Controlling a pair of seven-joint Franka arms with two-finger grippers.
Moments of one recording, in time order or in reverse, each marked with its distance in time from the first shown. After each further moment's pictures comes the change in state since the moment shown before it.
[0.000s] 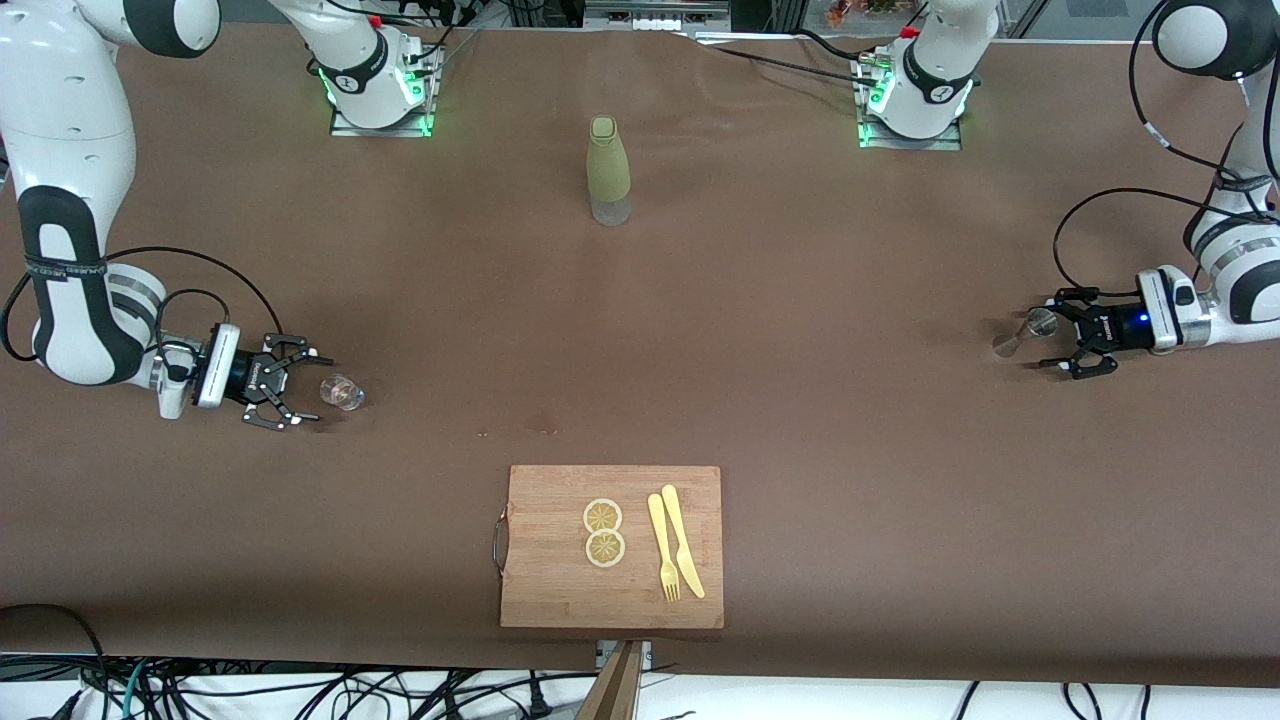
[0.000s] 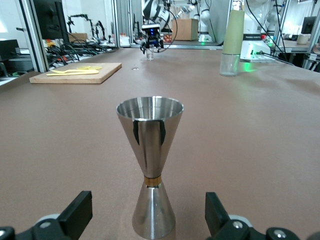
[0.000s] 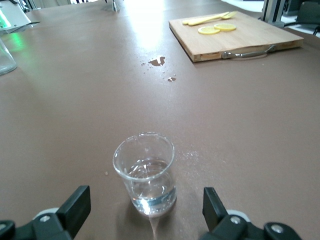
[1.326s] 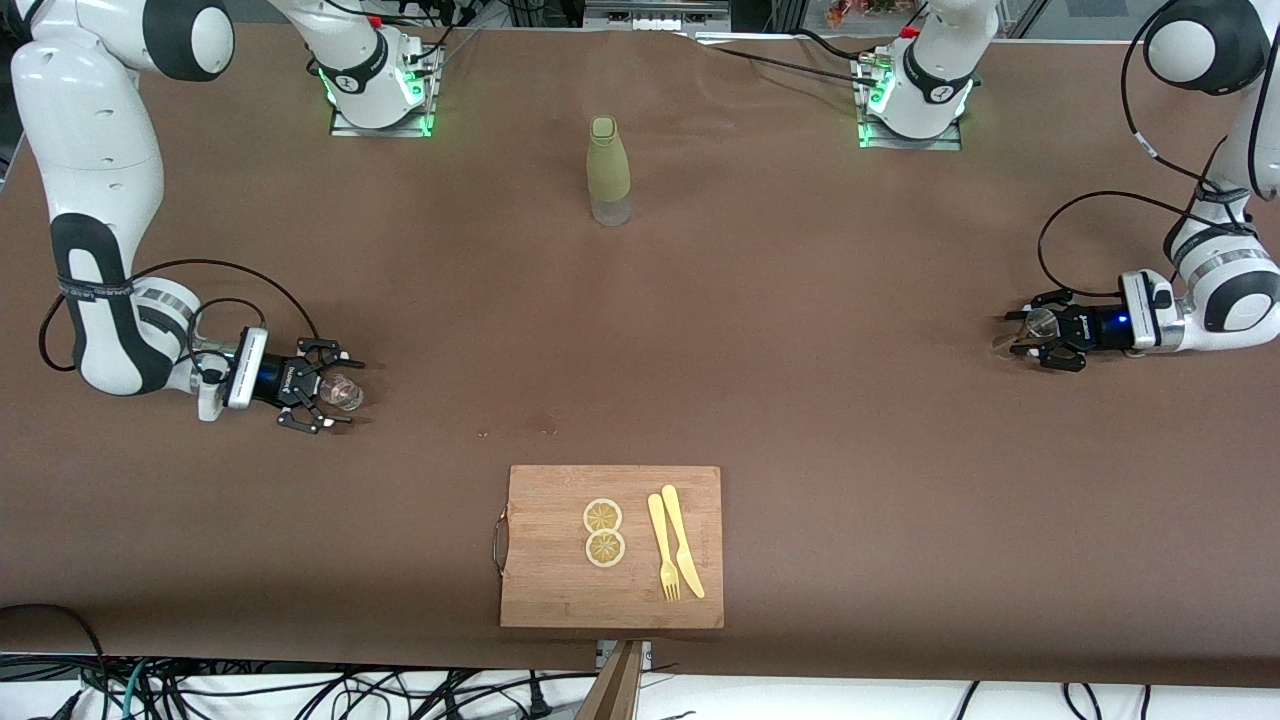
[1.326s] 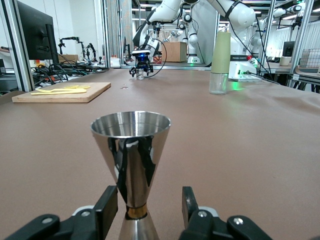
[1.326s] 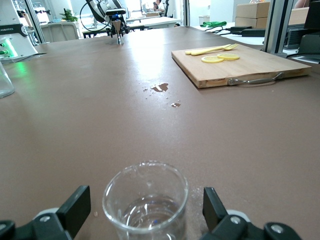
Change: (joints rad) left arm -0.015 0.032 -0.008 0.006 -0.004 -0.078 0.020; right arm 0.007 0.077 0.030 0.013 0.124 -0.078 -0.074
